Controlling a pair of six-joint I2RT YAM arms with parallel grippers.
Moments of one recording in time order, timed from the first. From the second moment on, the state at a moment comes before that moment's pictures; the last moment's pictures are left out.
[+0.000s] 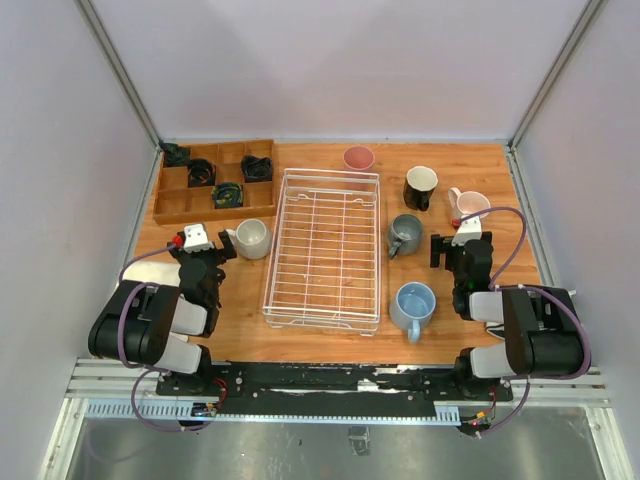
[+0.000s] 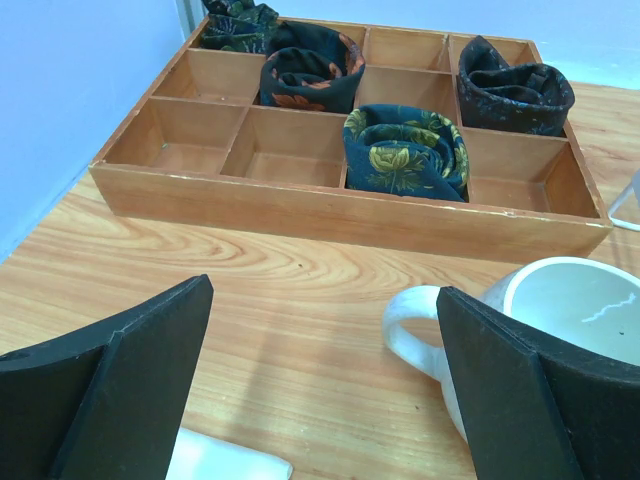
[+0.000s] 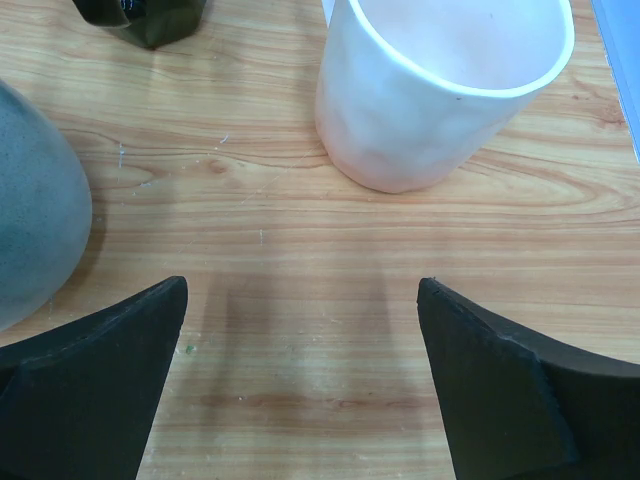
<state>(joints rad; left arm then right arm) -0.13 1.43 0.07 1.39 -0.37 -0.03 0.02 1.39 0.23 0.82 0.11 -0.15</state>
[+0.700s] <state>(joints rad) -0.13 1.43 0.07 1.39 -0.37 -0.03 0.02 1.38 0.24 0.80 0.13 -0.15</state>
